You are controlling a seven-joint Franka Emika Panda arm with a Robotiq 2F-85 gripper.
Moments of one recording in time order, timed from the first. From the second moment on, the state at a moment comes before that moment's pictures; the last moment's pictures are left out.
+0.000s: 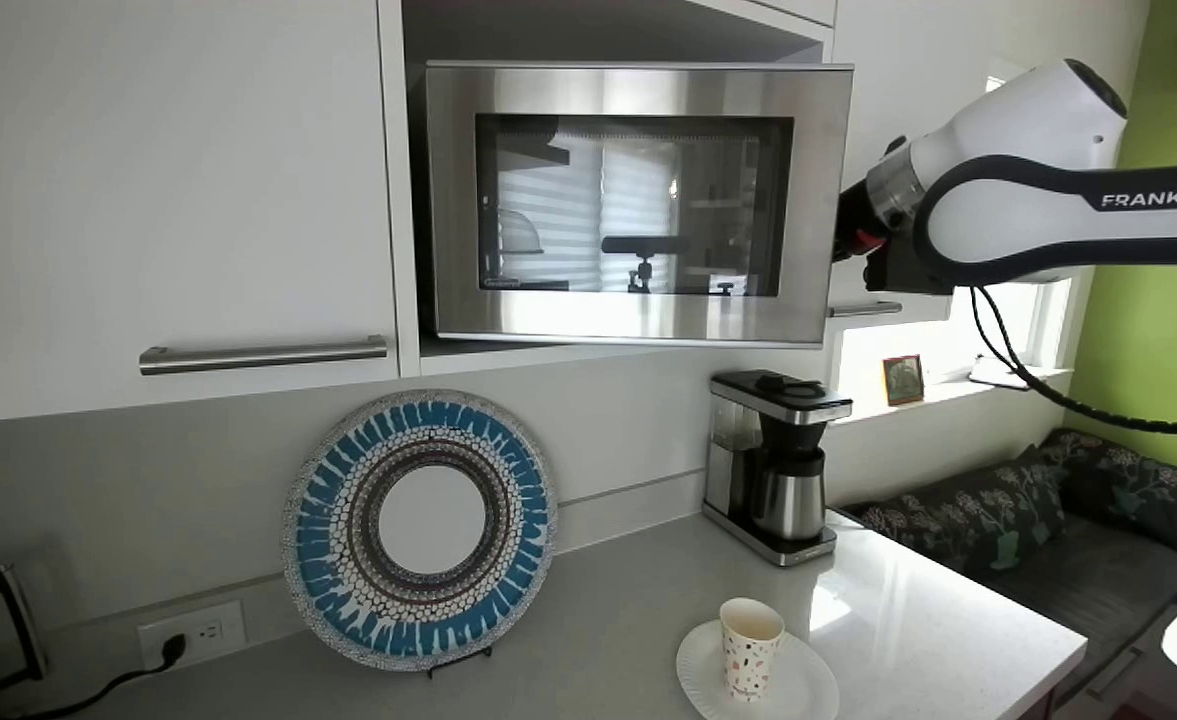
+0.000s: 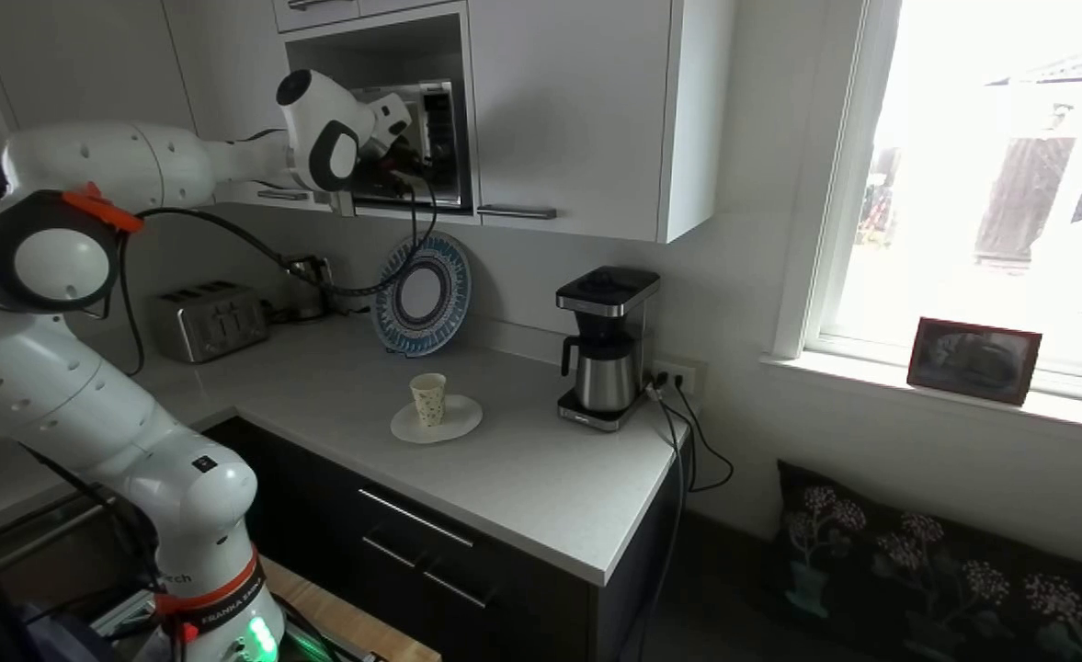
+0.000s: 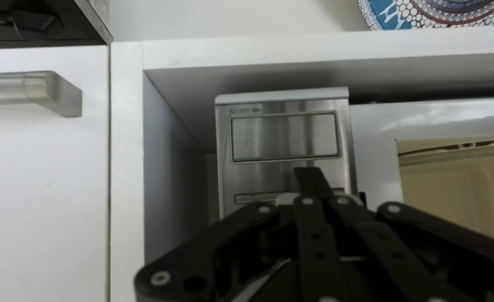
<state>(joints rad) -0.03 -0.46 0.04 -2.04 0.03 2.68 0.04</state>
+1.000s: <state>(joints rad) -0.03 -0.46 0.05 -2.07 0.03 2.75 0.03</state>
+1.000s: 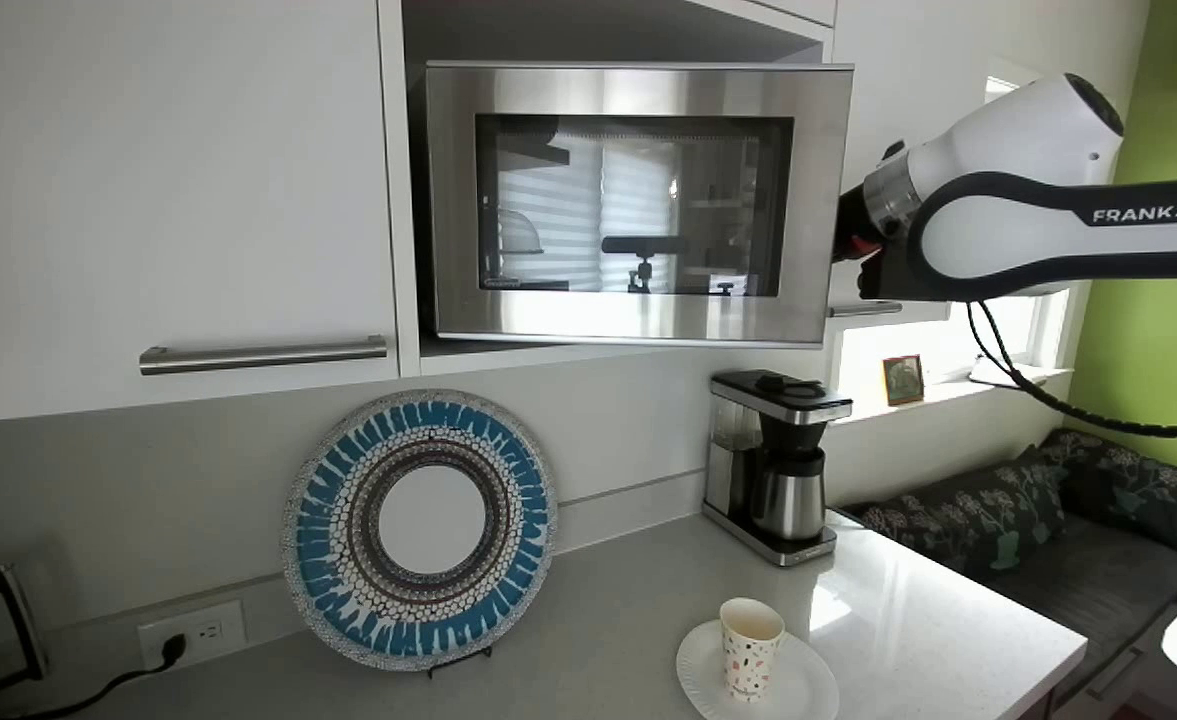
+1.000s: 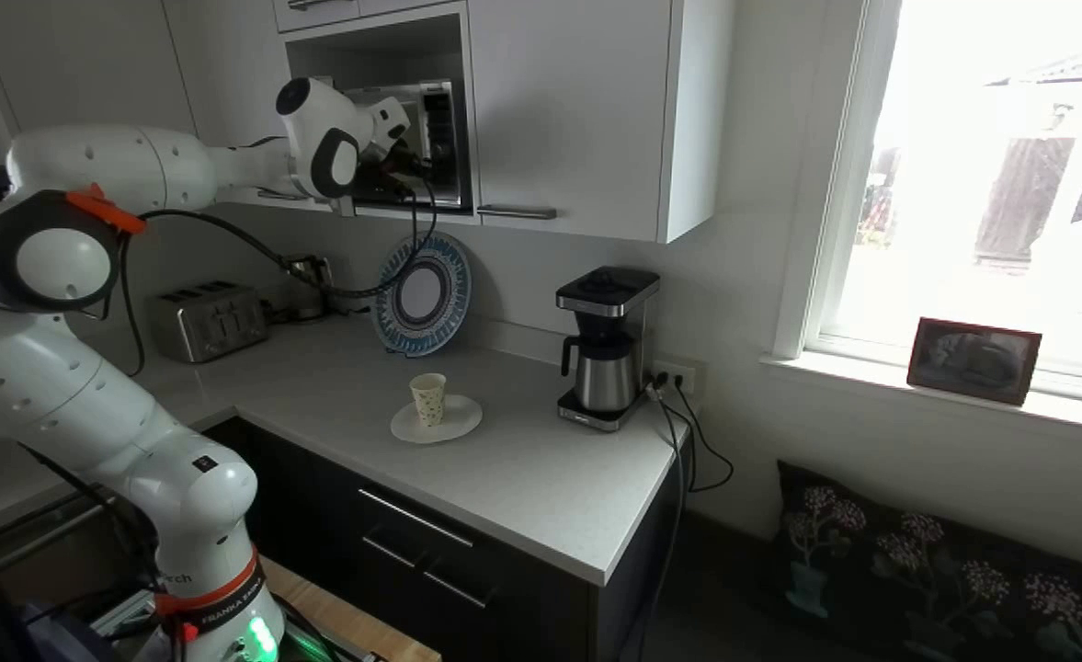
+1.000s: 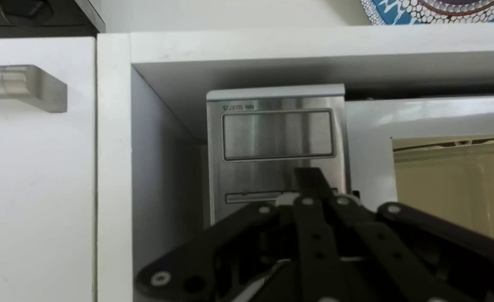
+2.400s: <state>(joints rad) -0.01 -0.43 0.05 -2.07 0.03 2.83 -0.02</state>
